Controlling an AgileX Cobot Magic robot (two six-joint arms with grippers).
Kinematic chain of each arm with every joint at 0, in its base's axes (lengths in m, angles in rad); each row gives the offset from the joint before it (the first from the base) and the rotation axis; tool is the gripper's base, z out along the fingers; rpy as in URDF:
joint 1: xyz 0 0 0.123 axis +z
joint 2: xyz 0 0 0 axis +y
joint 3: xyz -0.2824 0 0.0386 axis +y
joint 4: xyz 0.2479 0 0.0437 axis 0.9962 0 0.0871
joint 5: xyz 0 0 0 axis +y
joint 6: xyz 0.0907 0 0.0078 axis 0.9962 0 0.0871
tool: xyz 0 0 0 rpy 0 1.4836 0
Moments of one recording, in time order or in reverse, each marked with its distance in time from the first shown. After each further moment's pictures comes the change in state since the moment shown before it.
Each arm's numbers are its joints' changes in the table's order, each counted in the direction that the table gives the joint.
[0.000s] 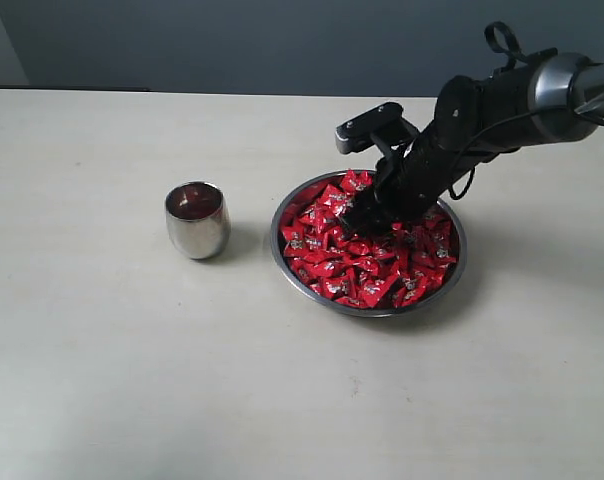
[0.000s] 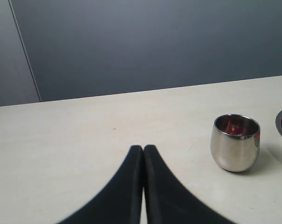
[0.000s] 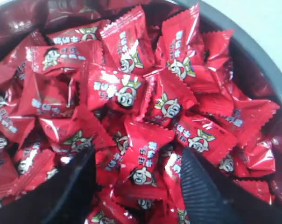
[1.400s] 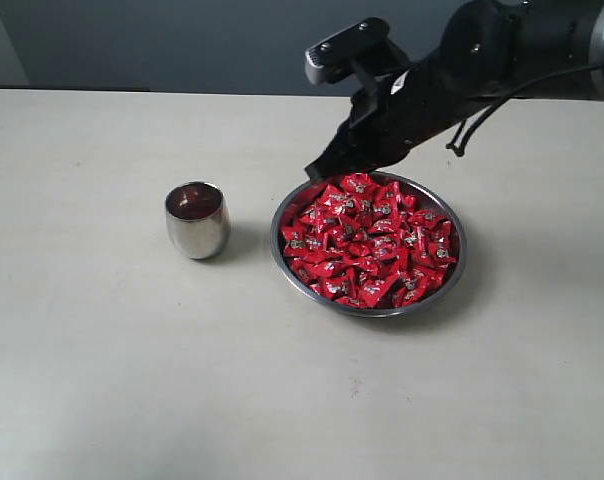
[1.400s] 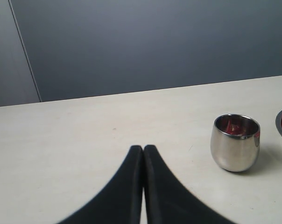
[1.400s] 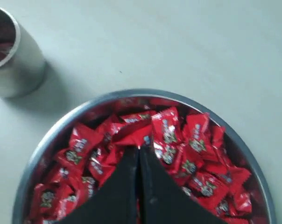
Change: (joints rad) left arm 0.000 0.000 0.000 0.000 0.000 0.000; right arm 0.105 -0.217 -0.015 0.009 -0.001 0.002
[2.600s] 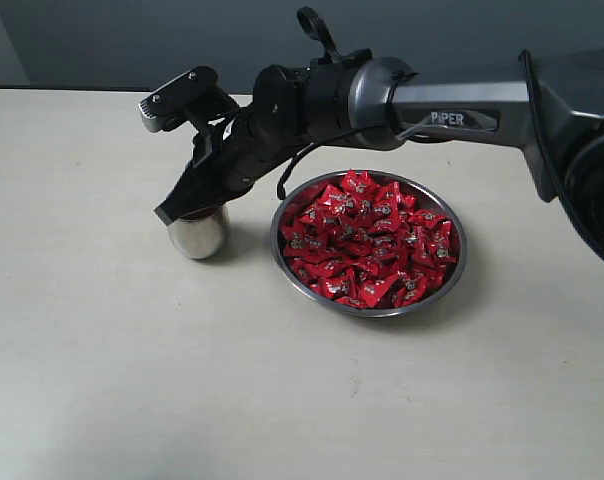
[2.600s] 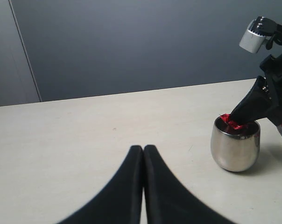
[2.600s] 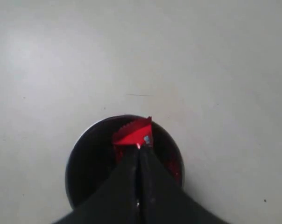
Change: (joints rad) left arm 0.000 0.000 0.000 0.000 0.000 0.000; right arm 0.236 0.379 -0.392 0.070 -0.032 -0.004
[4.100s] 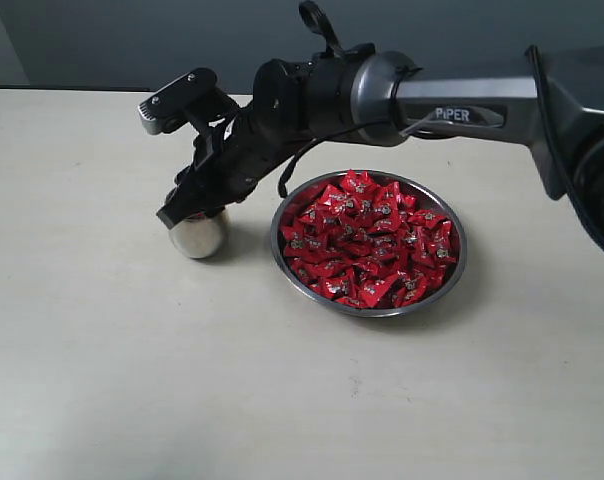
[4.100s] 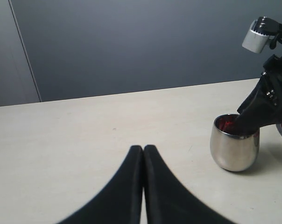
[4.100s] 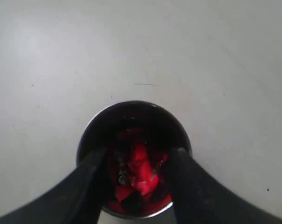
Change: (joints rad) left arm 0.000 0.000 0.000 0.000 0.000 0.000; right arm 0.000 -0.014 0.000 -0.013 0.052 0.000
